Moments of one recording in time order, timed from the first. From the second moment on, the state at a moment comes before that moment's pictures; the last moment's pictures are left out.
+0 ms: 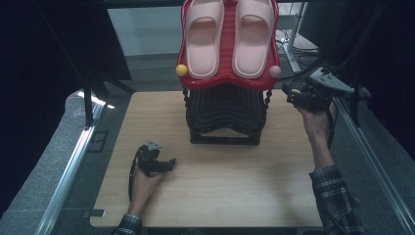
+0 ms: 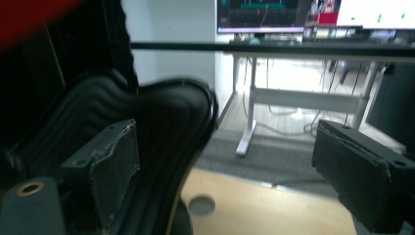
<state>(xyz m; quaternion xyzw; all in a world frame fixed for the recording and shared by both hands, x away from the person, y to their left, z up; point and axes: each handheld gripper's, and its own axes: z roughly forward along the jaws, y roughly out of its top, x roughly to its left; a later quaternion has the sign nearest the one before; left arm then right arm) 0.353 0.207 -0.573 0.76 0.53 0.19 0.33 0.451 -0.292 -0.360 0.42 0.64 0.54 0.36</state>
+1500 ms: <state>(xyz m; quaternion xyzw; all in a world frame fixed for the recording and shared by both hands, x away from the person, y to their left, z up) 0.352 0.206 -0.573 0.76 0.53 0.19 0.33 0.368 -0.322 -0.475 0.42 0.75 0.42 0.28</state>
